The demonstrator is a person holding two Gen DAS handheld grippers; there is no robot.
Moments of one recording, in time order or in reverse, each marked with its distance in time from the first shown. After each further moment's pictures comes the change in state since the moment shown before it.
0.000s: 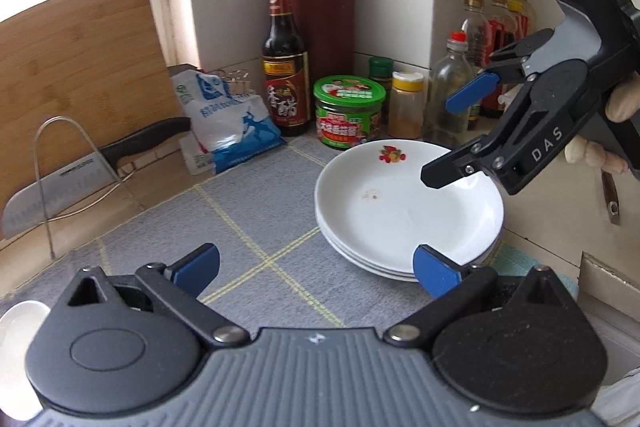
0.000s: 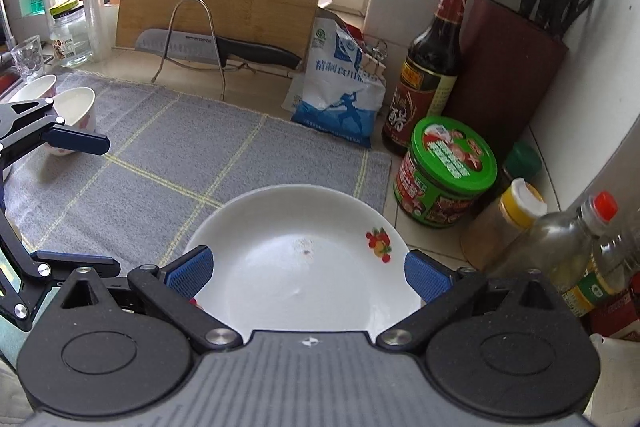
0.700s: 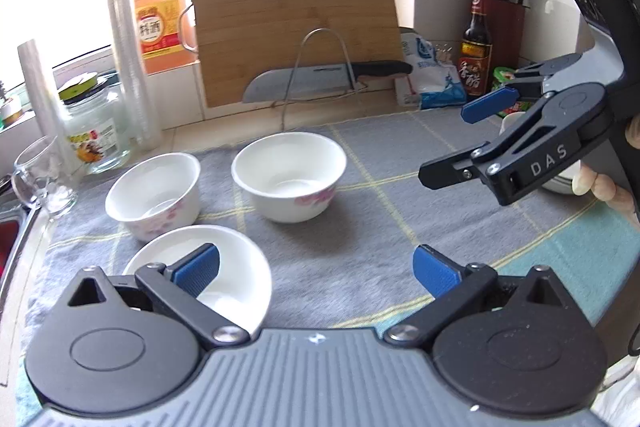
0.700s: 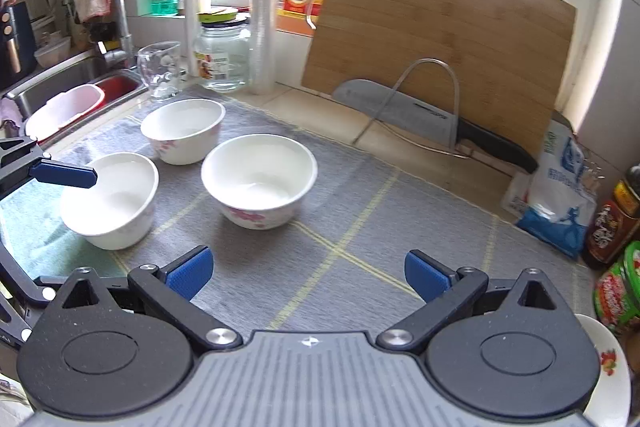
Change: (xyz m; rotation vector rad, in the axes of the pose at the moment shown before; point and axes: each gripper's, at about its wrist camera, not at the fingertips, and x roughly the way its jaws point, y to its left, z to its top) left arm -0.148 0.095 -0.124 -0.263 0.042 0.364; right arm 0.033 0.214 0.045 -0.158 -0.122 0.262
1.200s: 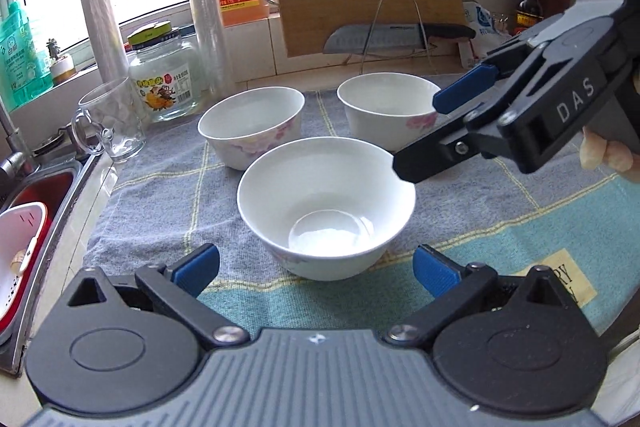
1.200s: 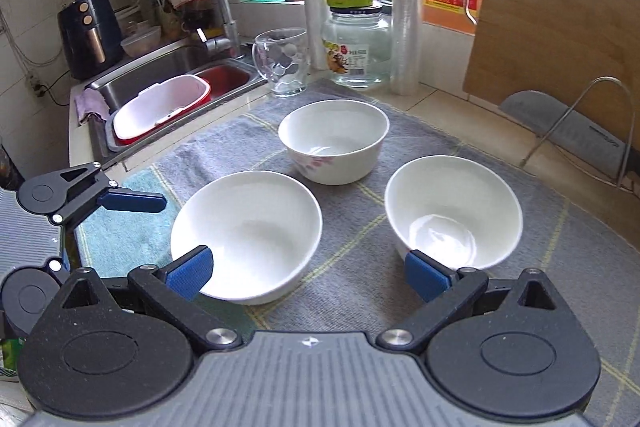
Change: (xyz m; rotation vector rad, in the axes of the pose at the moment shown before) left arm -0.003 0.065 -0.051 -0.007 0.041 0.092; right arm 0.064 0.087 0.034 -0.040 0.043 0.298
